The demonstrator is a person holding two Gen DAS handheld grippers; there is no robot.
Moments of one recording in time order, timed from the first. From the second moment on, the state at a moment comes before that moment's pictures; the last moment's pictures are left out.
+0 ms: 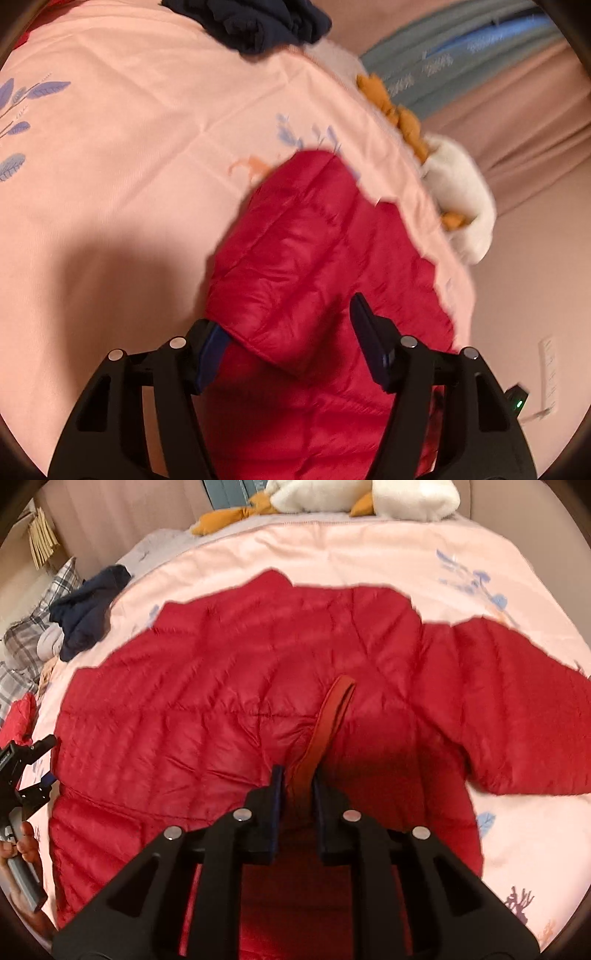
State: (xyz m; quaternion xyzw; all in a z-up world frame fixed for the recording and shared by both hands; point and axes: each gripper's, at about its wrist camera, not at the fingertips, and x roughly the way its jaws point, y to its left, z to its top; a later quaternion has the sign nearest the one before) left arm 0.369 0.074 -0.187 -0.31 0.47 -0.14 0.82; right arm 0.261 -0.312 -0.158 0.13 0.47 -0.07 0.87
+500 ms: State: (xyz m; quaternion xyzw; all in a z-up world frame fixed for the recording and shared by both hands) left arm 0.375 0.038 -0.129 -0.08 0.40 -0.12 0.90; right arm 0.273 -0.282 -0.118 0.05 0.41 -0.04 0.91
